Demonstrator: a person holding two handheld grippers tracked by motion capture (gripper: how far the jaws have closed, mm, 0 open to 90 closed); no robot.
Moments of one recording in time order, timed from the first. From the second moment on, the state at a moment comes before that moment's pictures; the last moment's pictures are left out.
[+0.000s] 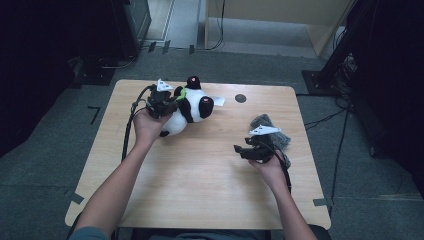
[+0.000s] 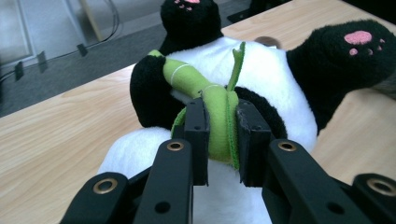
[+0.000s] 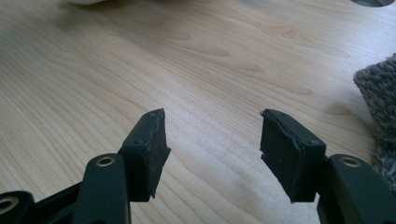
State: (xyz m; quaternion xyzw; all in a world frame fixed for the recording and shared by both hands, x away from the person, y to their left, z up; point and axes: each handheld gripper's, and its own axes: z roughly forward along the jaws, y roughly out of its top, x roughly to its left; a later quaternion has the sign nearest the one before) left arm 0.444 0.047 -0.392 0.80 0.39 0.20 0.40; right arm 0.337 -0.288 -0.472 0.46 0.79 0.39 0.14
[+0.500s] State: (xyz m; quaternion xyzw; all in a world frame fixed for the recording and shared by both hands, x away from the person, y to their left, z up) left arm 0.391 0.037 -0.381 0.82 0.34 0.14 0.43; right arm 0.340 -0.301 -0.469 0.47 0.78 0.39 0.14
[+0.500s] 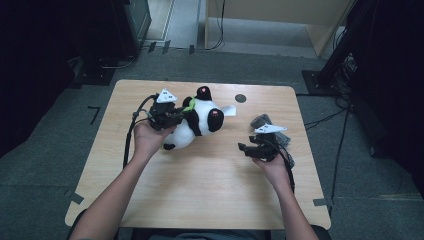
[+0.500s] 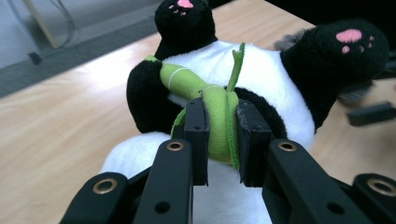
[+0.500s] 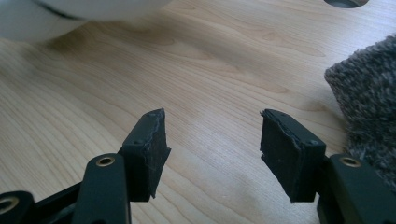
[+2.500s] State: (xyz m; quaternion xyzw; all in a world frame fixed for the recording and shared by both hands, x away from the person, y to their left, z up) left arm 0.347 0.025 -0.414 0.82 0.32 0.06 0.47; right arm 0.391 -0.379 -0.492 0.56 0.73 0.35 0.17
